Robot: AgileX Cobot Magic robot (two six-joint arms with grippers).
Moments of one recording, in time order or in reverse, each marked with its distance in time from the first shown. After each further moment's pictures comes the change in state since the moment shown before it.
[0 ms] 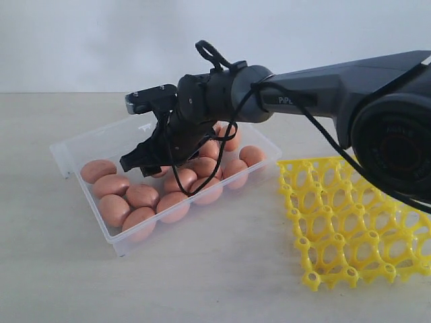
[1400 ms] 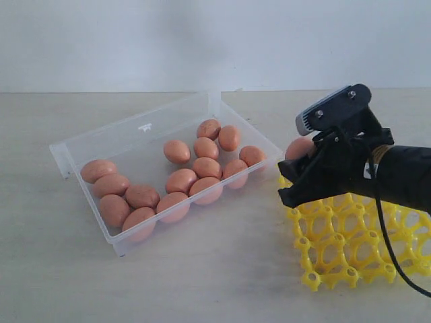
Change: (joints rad) left arm 0.000 0.000 0.000 0.000 0.000 0.000; right arm -0.279 -0.791 1.257 -0.406 -0.884 0.066
